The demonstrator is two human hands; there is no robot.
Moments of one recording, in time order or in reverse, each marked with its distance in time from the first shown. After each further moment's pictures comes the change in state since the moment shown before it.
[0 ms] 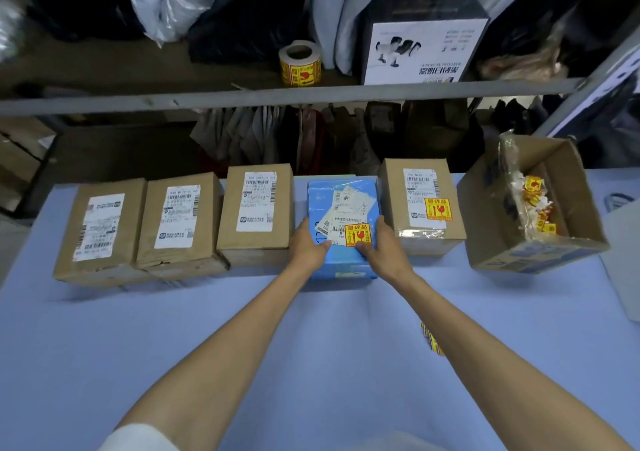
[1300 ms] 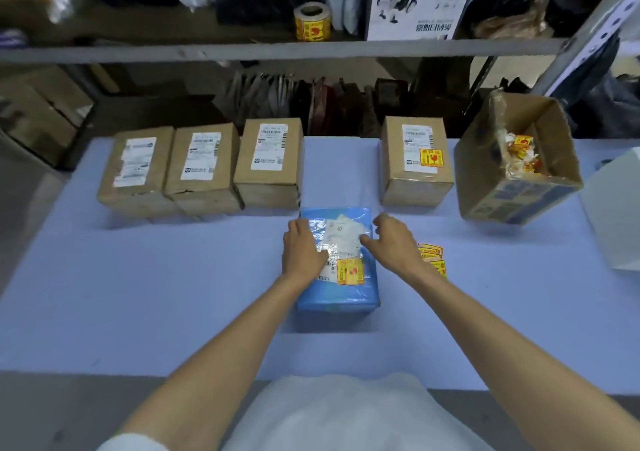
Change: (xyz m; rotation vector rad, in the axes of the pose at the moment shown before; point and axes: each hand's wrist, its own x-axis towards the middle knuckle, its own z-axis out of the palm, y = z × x) left_hand -0.150 -0.053 0.003 0.405 0.065 0.111; right_hand -0.124 0.031 -0.005 -0.300 -0.040 -0.068
